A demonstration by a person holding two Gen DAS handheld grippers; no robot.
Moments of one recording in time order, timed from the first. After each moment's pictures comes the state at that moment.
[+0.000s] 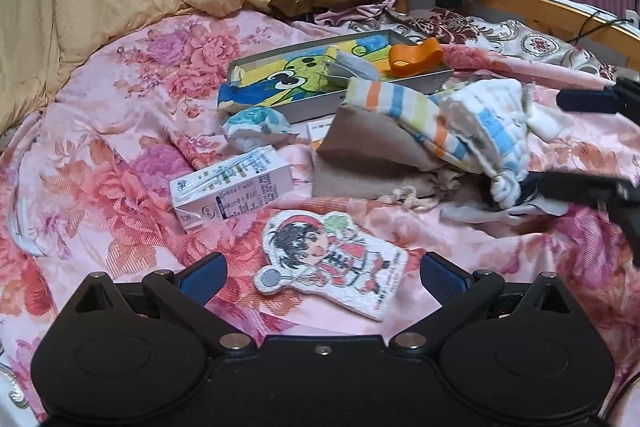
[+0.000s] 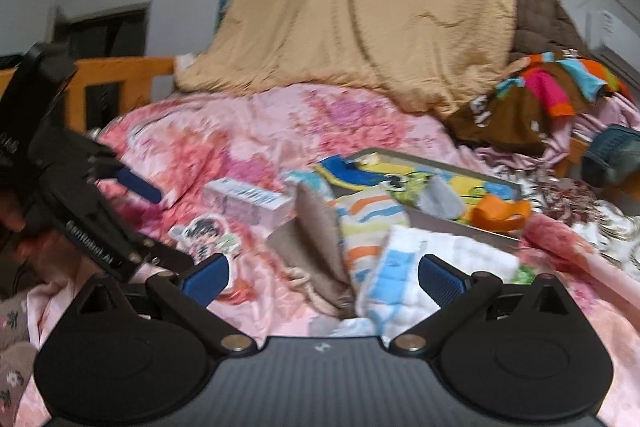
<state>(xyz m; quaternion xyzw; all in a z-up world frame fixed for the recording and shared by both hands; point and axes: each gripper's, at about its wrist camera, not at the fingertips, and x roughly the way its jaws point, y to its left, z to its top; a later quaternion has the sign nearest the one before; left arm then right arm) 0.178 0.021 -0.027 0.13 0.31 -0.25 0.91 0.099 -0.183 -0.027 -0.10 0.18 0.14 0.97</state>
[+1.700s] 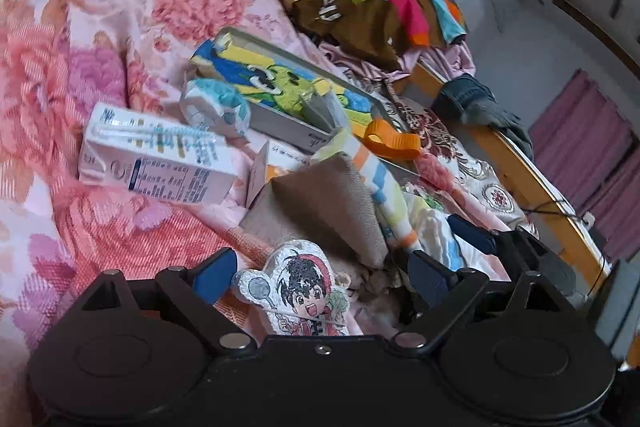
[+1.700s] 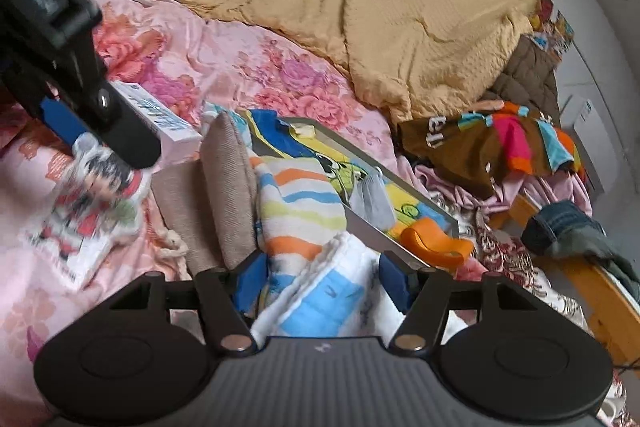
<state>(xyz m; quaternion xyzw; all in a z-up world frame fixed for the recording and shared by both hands) 0.245 0.037 -0.061 -0.21 0.34 -0.32 0.86 0.177 -0.158 -0.078 -0.29 0.17 0.01 0.94</state>
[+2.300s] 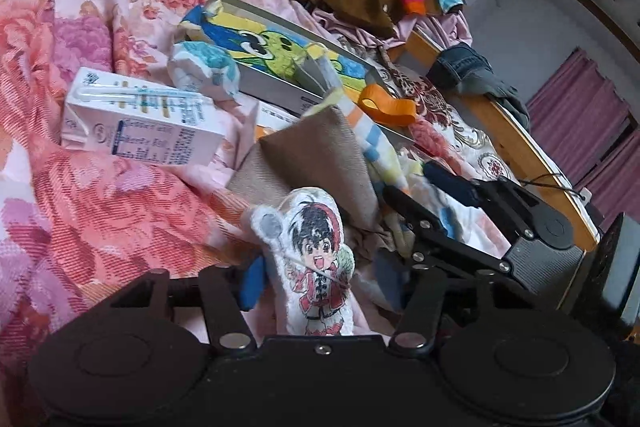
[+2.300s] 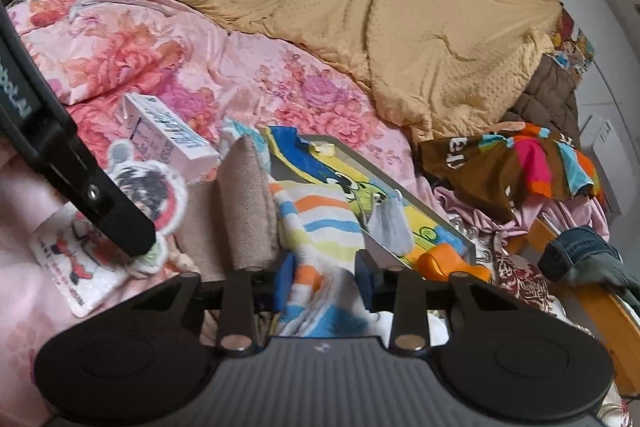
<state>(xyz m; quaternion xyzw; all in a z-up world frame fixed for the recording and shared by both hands) 0.241 0.026 -0.068 -0.18 0.37 -0.34 0.84 0.187 -0.153 -0.074 -0.30 0.16 0.05 0.94</state>
